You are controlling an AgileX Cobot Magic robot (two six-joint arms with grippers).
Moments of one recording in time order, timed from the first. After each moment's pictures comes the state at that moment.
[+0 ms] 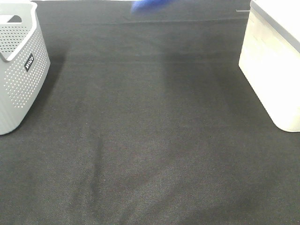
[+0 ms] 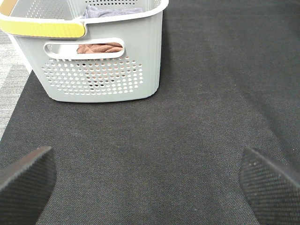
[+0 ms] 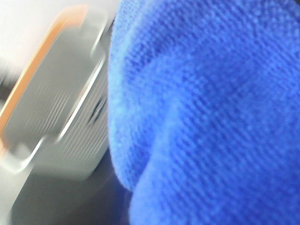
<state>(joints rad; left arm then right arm) 0.02 -0.01 -0.50 -0.01 1.05 0.01 0.10 2.15 -2.44 0.71 1.21 -0.17</state>
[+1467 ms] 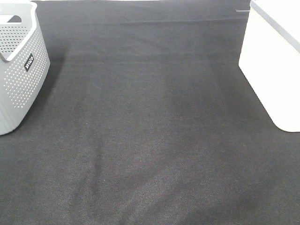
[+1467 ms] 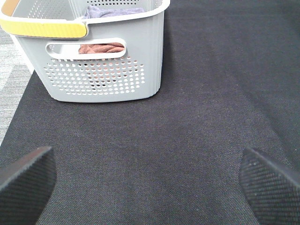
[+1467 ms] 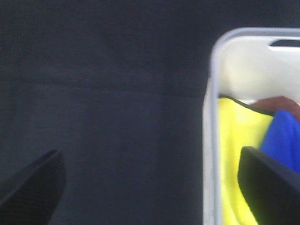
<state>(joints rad) 0.02 -0.01 -0.50 -0.01 1.05 0.01 0.13 1.95 -2.27 0.05 1.22 -0.03</state>
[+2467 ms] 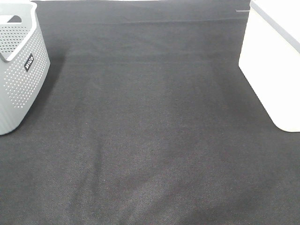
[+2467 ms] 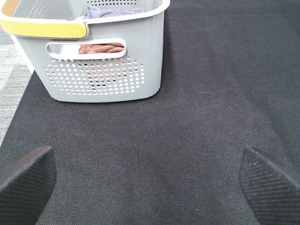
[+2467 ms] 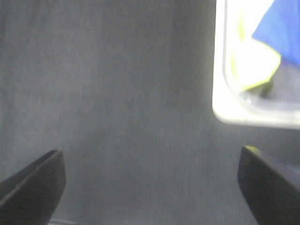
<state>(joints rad) 0.02 -0.01 -0.50 -0.01 1.05 0.01 0.16 1.15 -1.34 0.06 1.21 0.02</state>
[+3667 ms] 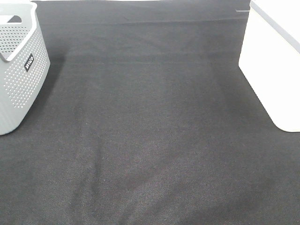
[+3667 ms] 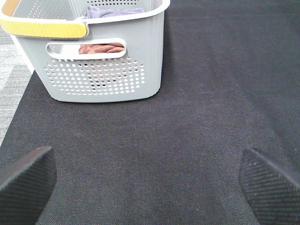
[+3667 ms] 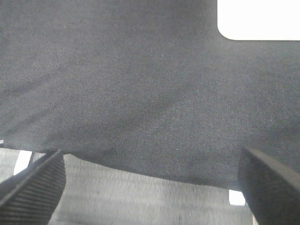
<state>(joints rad) 0.02 -0.01 -0.50 -0.01 1.05 0.01 0.16 0.18 -0.58 0.06 1.20 0.03</state>
